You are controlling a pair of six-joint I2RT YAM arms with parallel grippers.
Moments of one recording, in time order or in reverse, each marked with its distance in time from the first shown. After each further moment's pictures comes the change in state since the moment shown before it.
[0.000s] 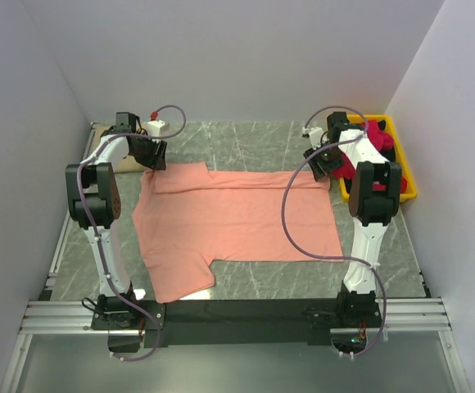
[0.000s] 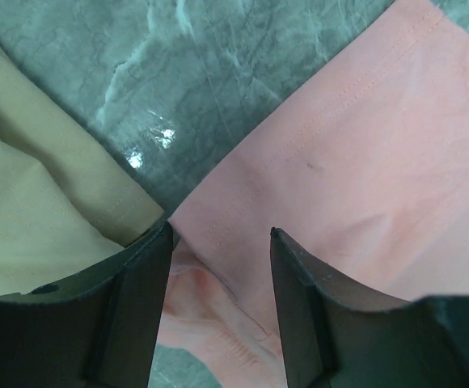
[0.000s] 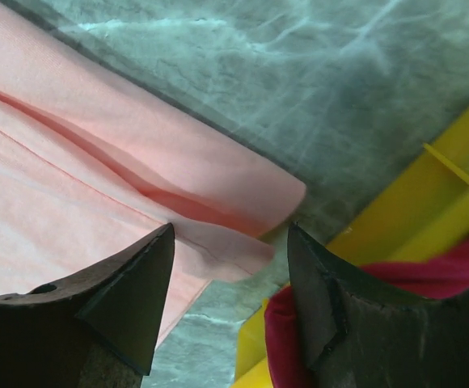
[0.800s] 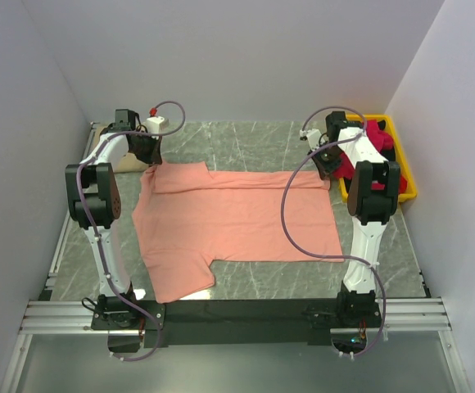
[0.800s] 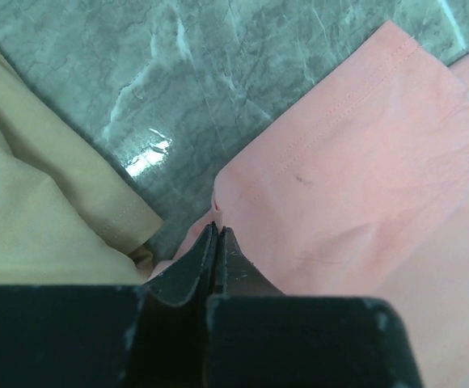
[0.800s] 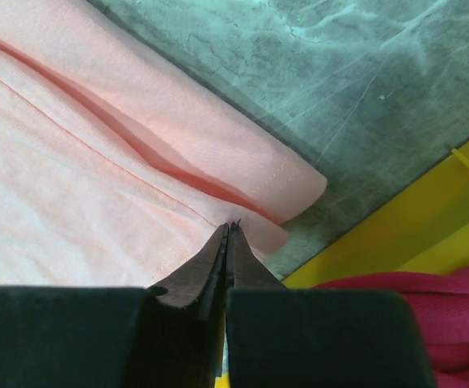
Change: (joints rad) left arm -0.006 0.003 0.030 -0.006 0.019 -0.032; right arm 0.010 0.033 0.061 -0.108 -0.010 -0.085
